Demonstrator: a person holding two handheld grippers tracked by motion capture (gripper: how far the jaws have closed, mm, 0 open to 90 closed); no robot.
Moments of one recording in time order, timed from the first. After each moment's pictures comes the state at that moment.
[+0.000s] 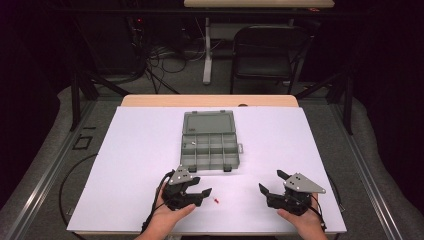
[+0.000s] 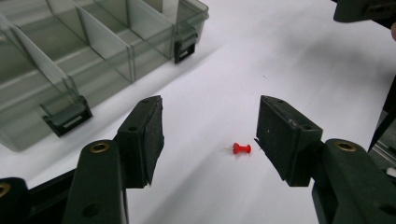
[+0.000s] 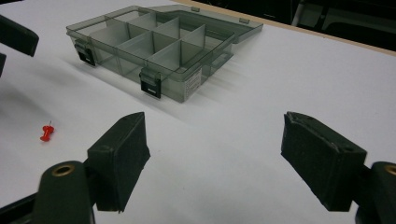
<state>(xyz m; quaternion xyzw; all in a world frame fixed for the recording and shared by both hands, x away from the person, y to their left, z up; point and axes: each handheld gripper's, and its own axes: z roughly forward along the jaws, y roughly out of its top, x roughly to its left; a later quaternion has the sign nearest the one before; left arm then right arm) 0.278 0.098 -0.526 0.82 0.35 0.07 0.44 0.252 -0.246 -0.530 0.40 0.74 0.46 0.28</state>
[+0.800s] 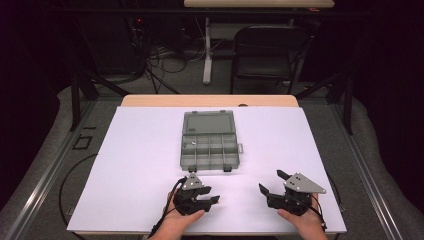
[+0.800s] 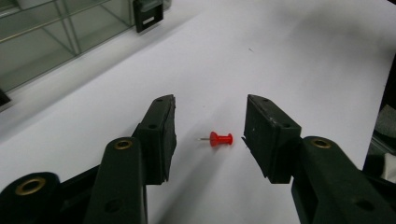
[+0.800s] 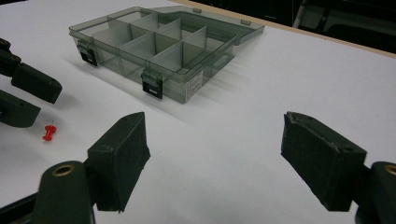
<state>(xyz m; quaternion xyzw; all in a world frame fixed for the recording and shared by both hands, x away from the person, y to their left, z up) 0.275 0.073 -0.554 0.84 0.33 0.04 0.43 0.251 -0.246 -0.529 0.39 0.74 0.47 0.27</state>
